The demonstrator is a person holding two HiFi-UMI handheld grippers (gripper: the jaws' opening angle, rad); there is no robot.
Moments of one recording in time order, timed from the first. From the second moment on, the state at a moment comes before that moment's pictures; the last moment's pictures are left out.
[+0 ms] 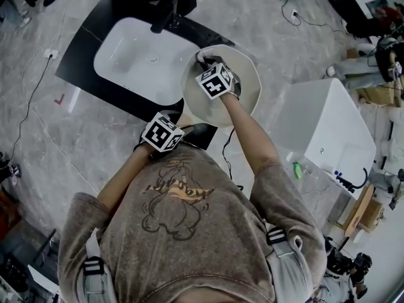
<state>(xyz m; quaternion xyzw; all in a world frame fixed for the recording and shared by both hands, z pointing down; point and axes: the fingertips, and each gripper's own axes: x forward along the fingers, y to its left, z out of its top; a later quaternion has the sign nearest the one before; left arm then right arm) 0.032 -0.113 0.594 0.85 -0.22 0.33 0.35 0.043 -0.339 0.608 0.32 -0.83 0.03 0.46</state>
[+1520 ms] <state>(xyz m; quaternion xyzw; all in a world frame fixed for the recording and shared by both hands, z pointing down) 0.029 -0.114 0.599 0.83 -0.25 0.33 0.38 0.175 -0.282 0.600 0.23 -0.76 0.01 0.61</state>
